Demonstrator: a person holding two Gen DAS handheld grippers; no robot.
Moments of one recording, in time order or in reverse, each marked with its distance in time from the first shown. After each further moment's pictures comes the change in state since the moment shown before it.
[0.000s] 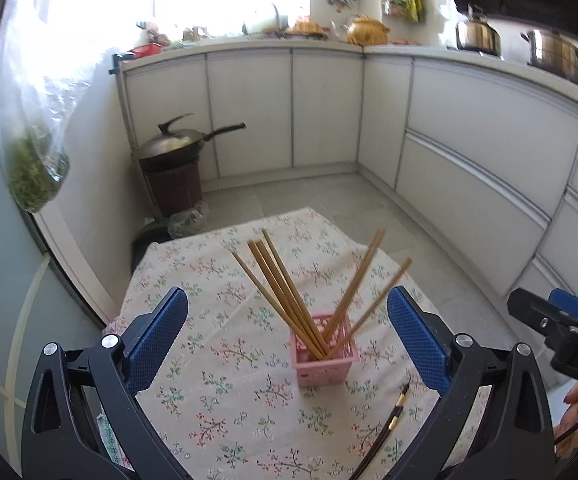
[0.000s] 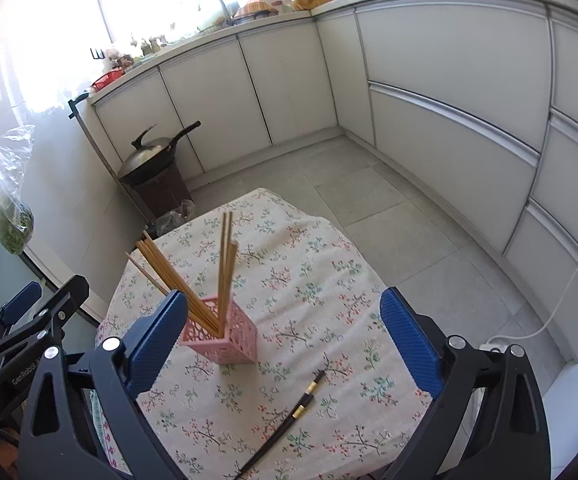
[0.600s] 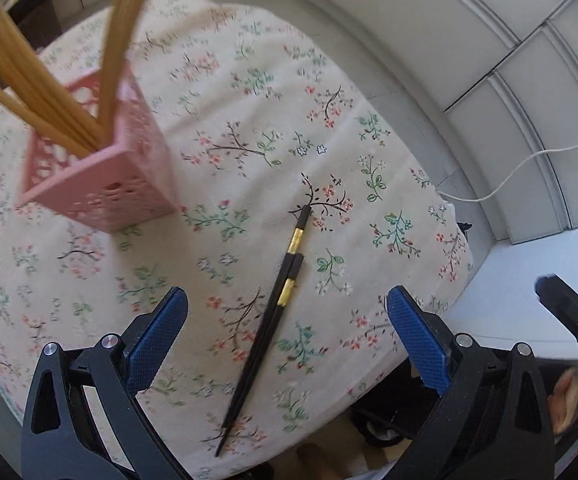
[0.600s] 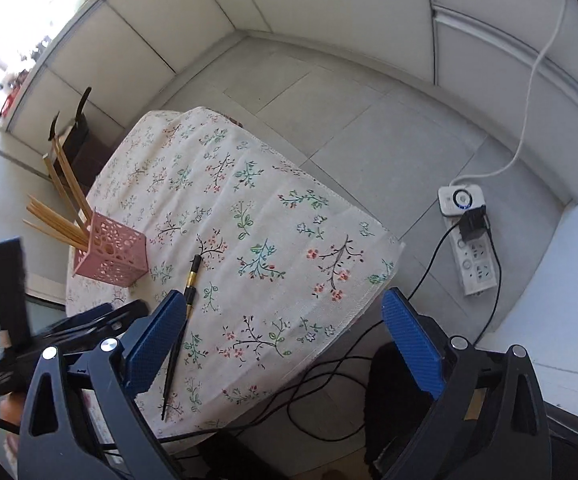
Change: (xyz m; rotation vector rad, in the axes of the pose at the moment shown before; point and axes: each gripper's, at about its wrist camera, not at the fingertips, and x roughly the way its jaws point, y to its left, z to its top) left arm 0.152 -0.113 -0.111 0.106 0.720 -0.326; right arm 0.031 -0.161 -0.111 0.367 0.317 -0.083
